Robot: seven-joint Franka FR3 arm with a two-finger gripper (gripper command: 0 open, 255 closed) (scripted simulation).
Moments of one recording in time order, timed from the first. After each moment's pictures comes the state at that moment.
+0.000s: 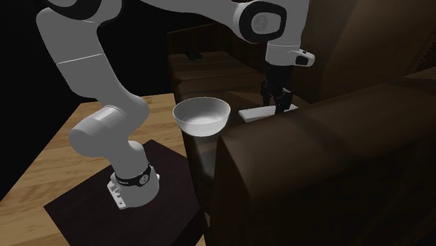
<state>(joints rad) 0.31 -0.18 0.40 -2.10 0.06 1.93 -0.20</state>
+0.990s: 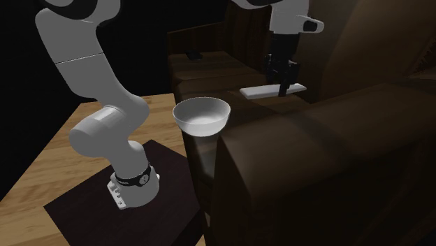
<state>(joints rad) 0.30 -0.19 0.39 -1.91 0.06 1.73 -0.20</state>
